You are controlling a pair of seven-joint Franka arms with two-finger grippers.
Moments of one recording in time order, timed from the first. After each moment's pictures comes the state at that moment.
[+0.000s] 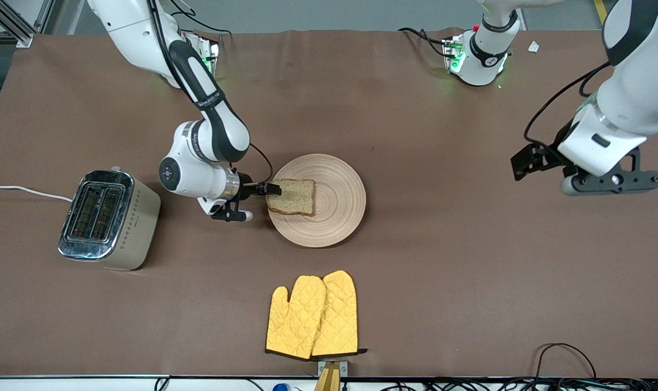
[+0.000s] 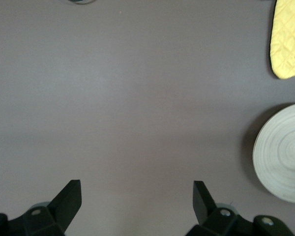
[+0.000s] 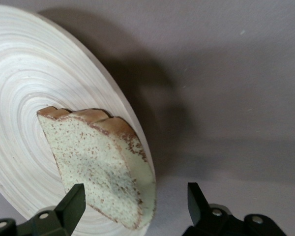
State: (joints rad) left arm -0.05 0.16 -0.21 -1.39 0.06 1.55 -0.25; right arm 0.54 0.48 -0.08 -2.01 0.80 2.34 0.00
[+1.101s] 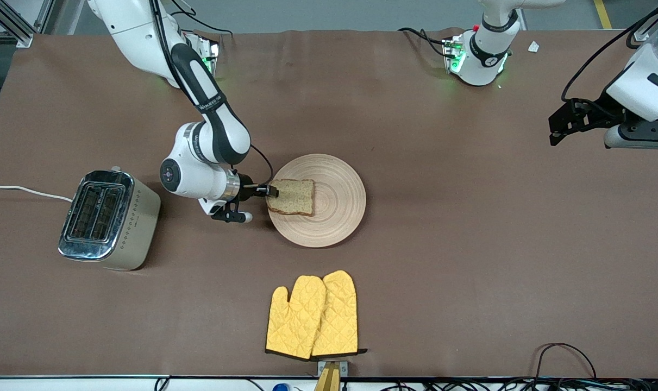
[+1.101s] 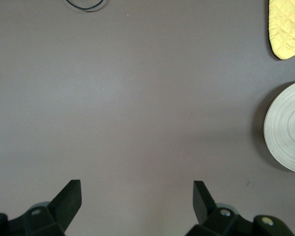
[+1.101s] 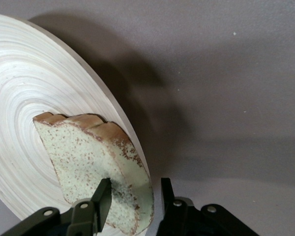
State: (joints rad) left arm -0.09 0.04 -0.10 -1.44 0.04 1.52 -0.08; right arm 0.55 0.48 -0.10 -2.01 0.81 2.33 0.00
